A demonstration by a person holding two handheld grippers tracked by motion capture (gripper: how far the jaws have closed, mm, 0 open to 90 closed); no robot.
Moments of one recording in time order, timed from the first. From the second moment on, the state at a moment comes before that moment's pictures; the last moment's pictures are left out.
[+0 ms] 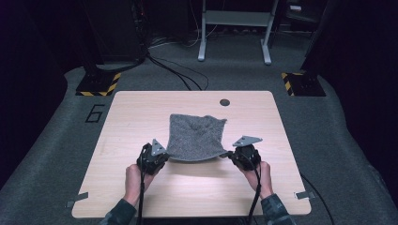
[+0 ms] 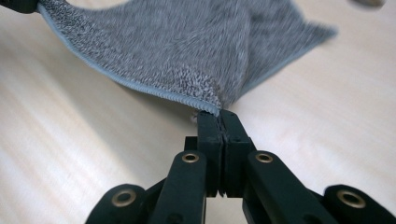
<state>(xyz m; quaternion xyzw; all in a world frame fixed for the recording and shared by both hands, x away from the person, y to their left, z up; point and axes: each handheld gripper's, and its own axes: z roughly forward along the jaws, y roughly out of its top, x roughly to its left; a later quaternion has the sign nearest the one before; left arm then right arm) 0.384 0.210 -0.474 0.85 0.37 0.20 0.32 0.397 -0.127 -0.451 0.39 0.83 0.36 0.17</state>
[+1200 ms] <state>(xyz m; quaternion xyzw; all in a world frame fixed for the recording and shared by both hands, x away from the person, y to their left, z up) 0.391 0.224 -0.486 0.82 0.40 0.11 0.39 0.408 -0.138 -0.468 0.40 0.82 0.39 0.11</state>
